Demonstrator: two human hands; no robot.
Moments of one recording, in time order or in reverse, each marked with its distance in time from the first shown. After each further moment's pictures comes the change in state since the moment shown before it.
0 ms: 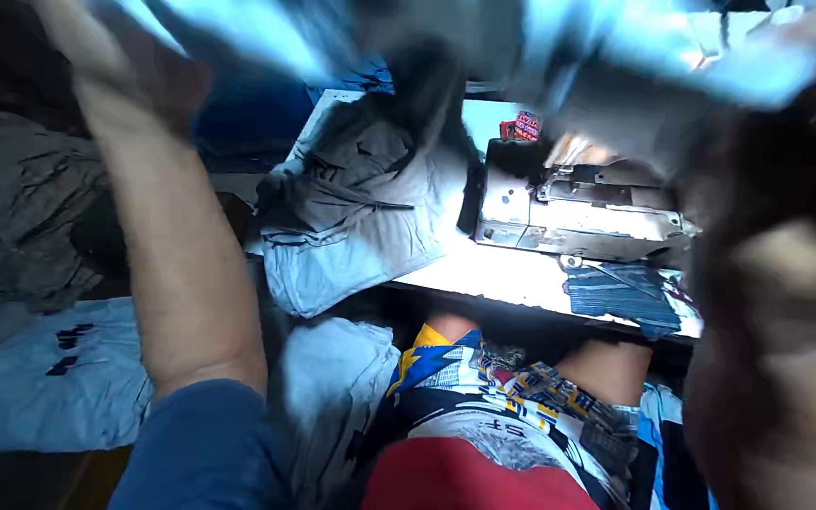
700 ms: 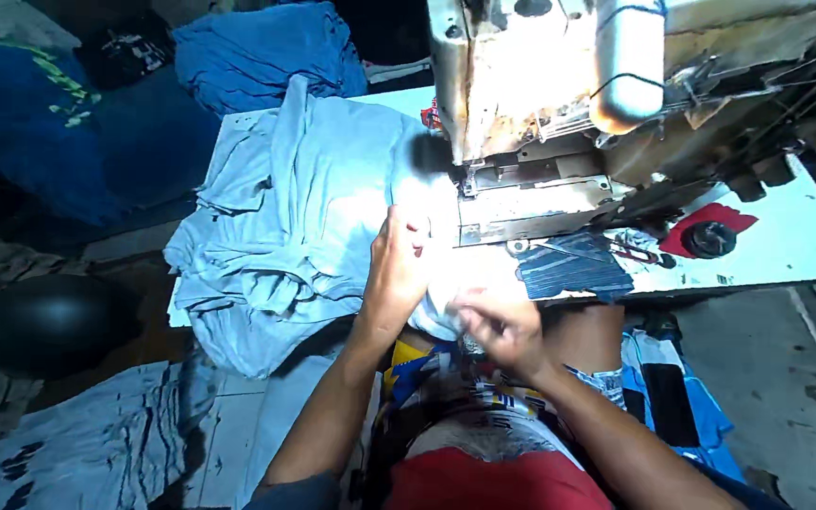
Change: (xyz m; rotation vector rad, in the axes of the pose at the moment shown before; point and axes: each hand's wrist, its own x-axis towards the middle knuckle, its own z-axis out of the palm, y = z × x) left_hand -0.201 -0.113 0.234 0.741 -0.486 0.065; right_hand -0.172 0.037 0.074 0.256 -0.101 0.445
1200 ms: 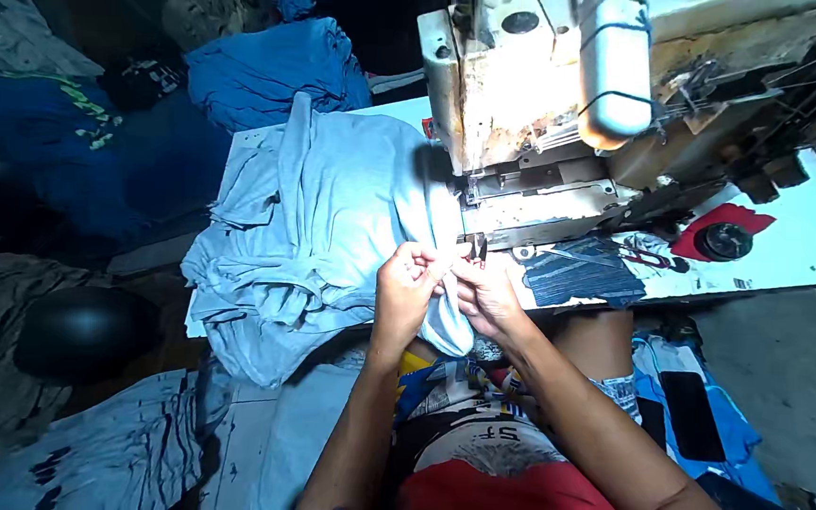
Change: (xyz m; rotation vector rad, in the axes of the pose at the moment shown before) left_hand -0.017 -0.007 0.014 -0.759 -0.023 -0.230; right_hand 0.051 0.027 0.035 1.069 0.168 0.833
